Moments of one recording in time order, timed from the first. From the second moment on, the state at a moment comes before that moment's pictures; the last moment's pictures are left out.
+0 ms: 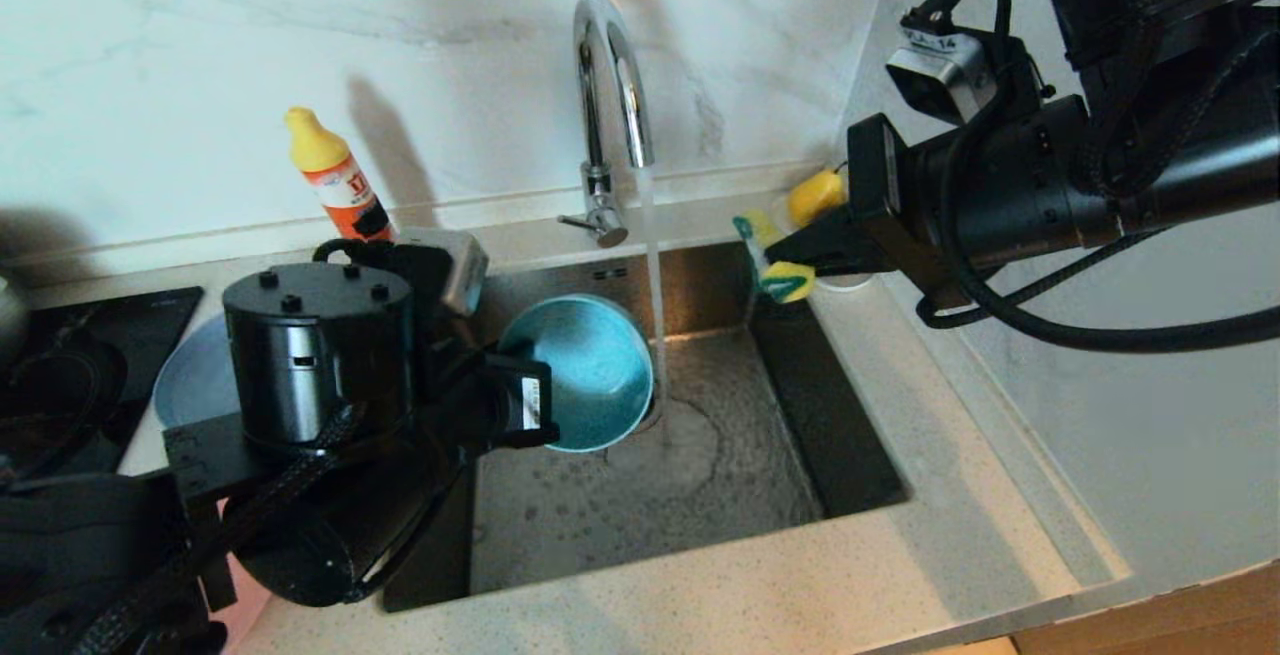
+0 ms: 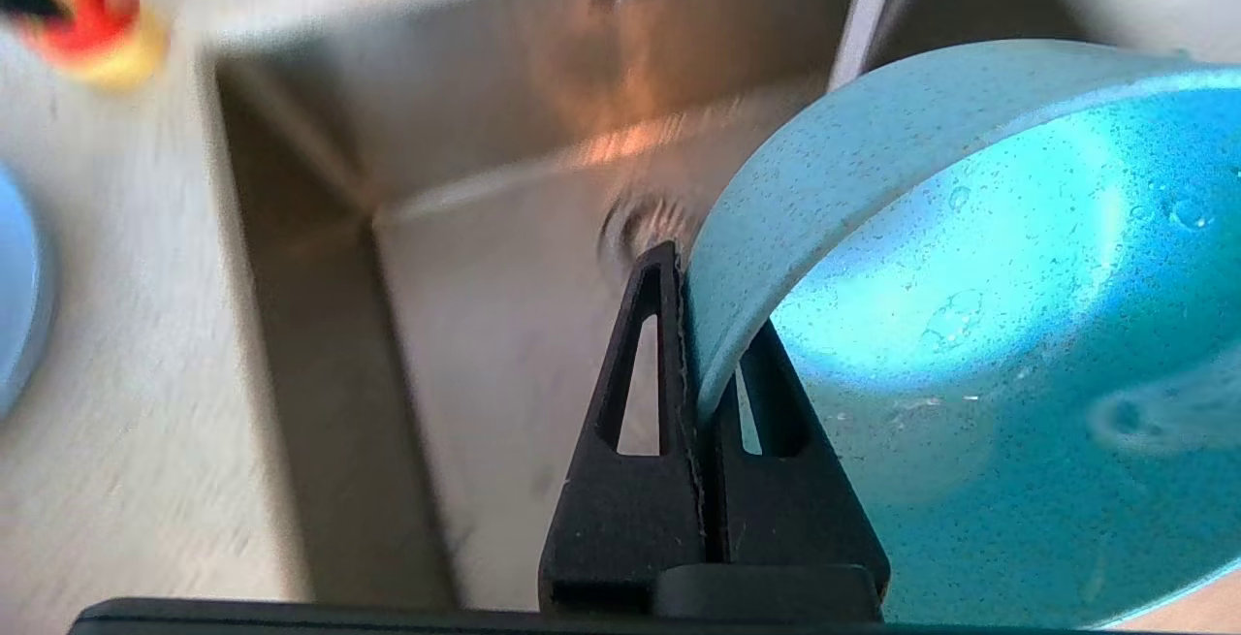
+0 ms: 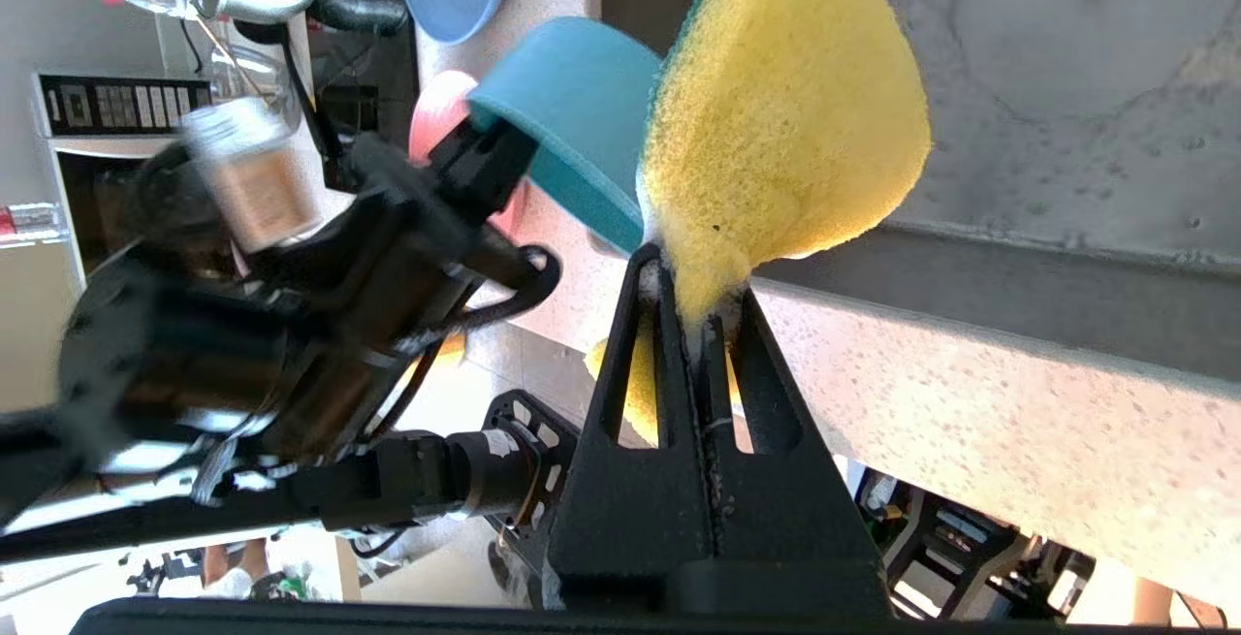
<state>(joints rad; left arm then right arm) -0.72 1.58 -0.73 -0.63 0.54 -0.07 0.67 1.70 -1.83 0.60 0.26 0.67</state>
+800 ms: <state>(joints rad) -0.58 1.72 -1.19 0.19 0.26 -0.45 0.70 1.58 -1.67 0.59 0.26 0.59</state>
